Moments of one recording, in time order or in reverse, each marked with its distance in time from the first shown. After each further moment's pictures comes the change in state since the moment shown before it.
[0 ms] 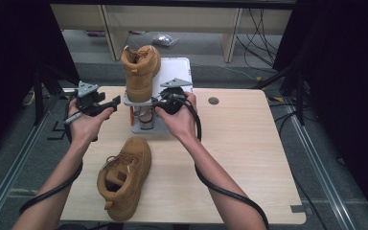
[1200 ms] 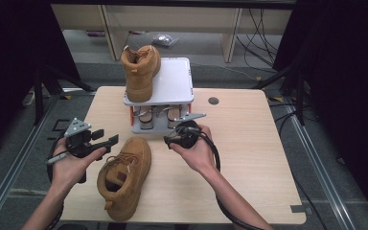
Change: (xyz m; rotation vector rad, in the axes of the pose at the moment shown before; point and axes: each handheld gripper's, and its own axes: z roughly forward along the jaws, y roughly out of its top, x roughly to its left) left arm -0.020 -0.063 -0.077 0.130 -0.150 -0.009; right arm -0.002 -0.084 -0.043 0.248 0.075 0.035
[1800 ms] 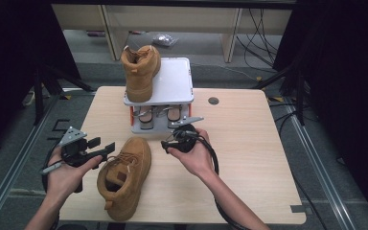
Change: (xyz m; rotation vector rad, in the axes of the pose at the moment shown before) left arm 0.001 -0.017 -0.012 0.018 0.003 -0.024; right arm 0.012 -0.007 0.002 0.027 0.036 0.021
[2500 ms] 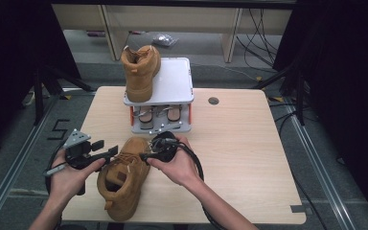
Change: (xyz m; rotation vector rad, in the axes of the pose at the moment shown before) left arm -0.009 -0.007 0.002 0.025 -0.025 0.004; right arm 0.054 0.005 0.008 0.048 0.150 -0.052
